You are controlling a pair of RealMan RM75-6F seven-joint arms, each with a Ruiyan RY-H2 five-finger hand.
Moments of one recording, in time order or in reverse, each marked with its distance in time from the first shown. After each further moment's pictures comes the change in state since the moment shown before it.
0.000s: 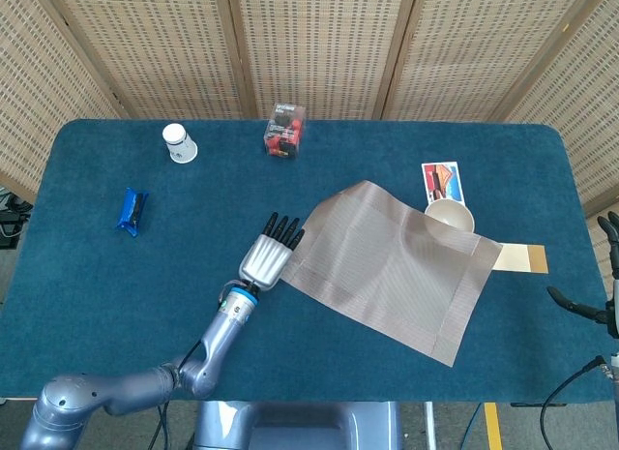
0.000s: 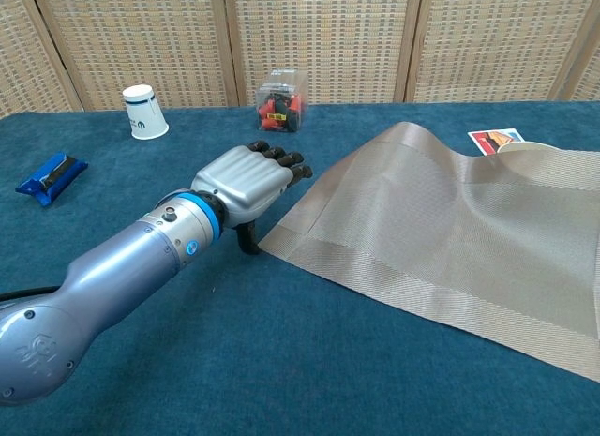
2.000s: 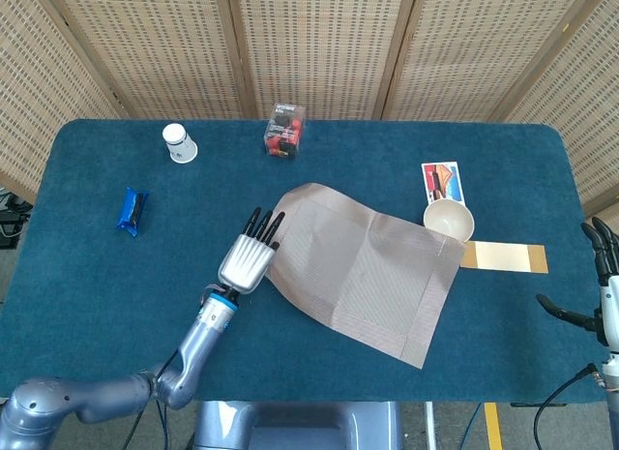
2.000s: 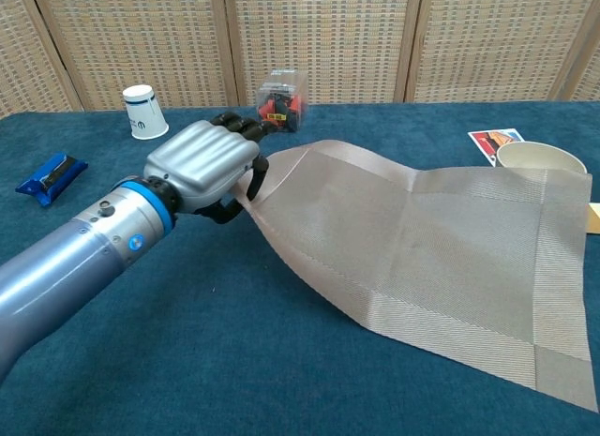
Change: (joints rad) left arm 0.098 0.131 0.096 -0.173 0.112 0.183 -0.093; right arm -0.013 0.007 -0.023 -0.045 -0.060 0.028 -0.055
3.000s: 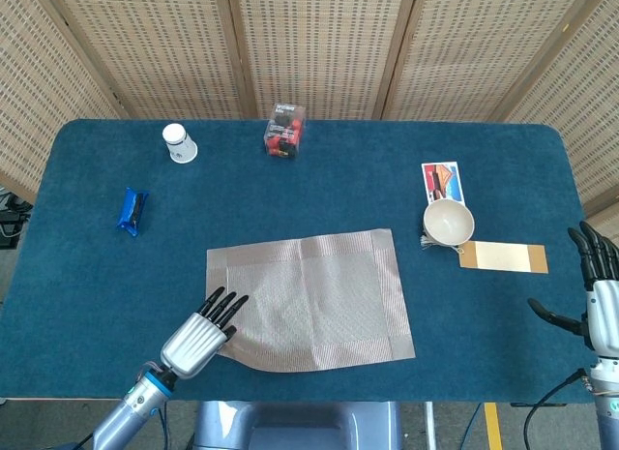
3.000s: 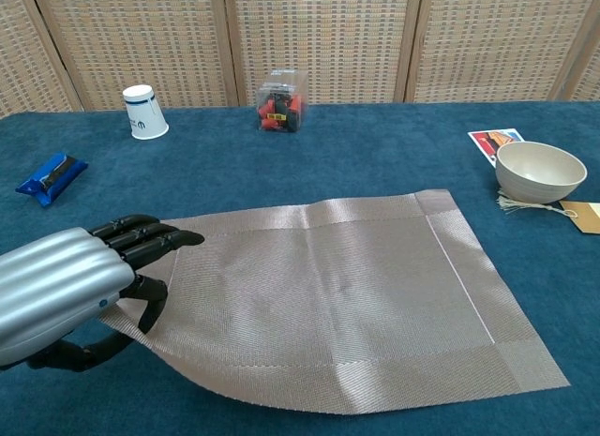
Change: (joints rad) left arm 0.299 0.327 0.386 -0.401 0.311 0.143 -0.103; right arm -0.004 -0.030 -0.015 -0.026 -0.025 0.031 -0.123
